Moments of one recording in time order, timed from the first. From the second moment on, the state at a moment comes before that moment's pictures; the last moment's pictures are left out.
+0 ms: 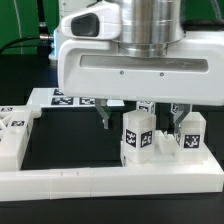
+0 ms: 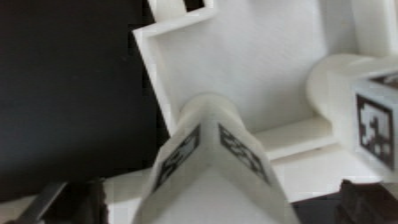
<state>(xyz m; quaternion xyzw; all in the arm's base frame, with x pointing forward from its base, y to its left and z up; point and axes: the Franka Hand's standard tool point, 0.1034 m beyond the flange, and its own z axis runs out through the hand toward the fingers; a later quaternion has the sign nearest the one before) 0.643 0.046 0.073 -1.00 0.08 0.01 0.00</state>
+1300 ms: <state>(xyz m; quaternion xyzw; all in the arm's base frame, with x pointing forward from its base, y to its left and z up) 0.642 0.041 0.073 -0.99 -0.15 0.00 0.00</state>
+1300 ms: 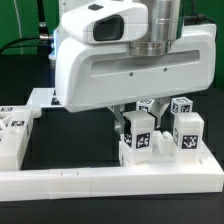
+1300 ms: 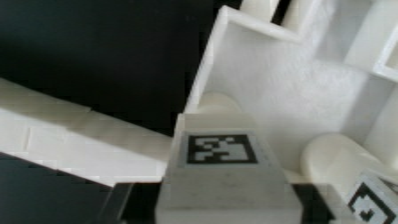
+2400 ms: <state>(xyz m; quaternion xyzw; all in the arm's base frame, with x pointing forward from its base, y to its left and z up) 0.643 0.044 0.071 -0.91 0.41 0.02 0.02</state>
